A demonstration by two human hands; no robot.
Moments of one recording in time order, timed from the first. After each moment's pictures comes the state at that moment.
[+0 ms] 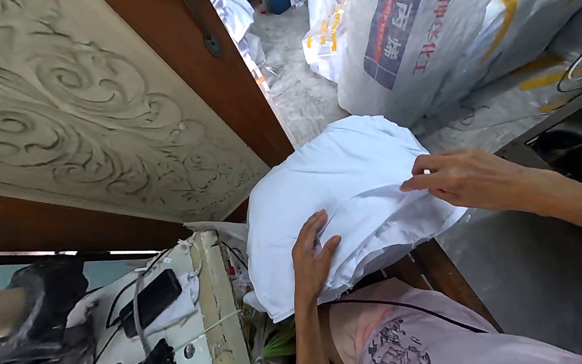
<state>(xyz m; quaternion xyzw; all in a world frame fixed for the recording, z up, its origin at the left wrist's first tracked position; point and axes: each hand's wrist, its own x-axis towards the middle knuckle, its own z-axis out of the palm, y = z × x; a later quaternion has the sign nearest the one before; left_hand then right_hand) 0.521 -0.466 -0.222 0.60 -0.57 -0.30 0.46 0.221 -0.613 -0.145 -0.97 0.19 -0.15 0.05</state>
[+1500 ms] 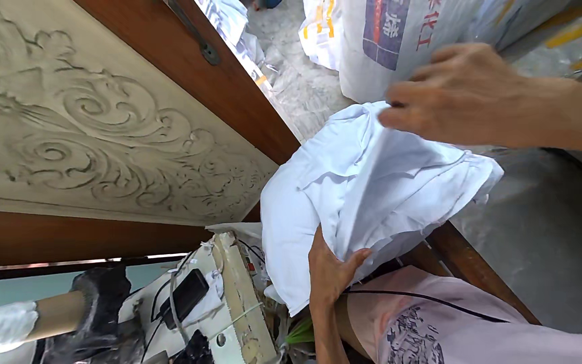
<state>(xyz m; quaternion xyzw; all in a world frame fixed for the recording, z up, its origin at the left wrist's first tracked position) 0.507 -0.443 -0.203 0.68 -0.59 -0.25 0.35 0.265 -0.637 -0.066 -0.96 0.21 -0.13 -0.11</state>
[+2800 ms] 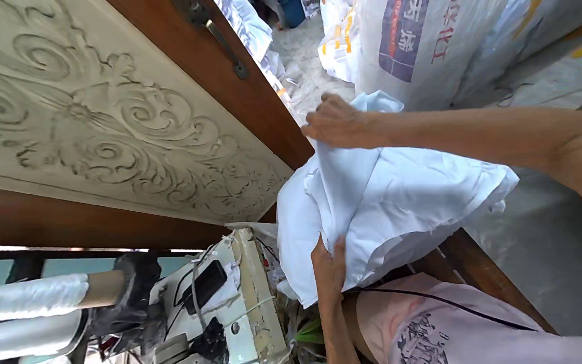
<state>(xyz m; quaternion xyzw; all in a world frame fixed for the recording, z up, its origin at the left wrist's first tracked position) 0.510 -0.436 -0.201 0.71 -0.49 -0.26 0.44 0.409 -0.694 -0.100 -0.97 0.20 -0.13 -0.03</state>
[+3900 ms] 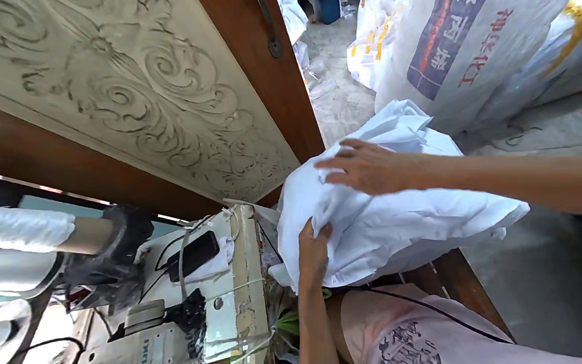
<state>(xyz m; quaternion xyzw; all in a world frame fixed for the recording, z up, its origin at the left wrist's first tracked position) 0.542 -0.448 -0.200 0.68 -0.34 -0.37 0.53 0.390 -0.600 -0.067 -1.00 0.08 0.03 0.04</state>
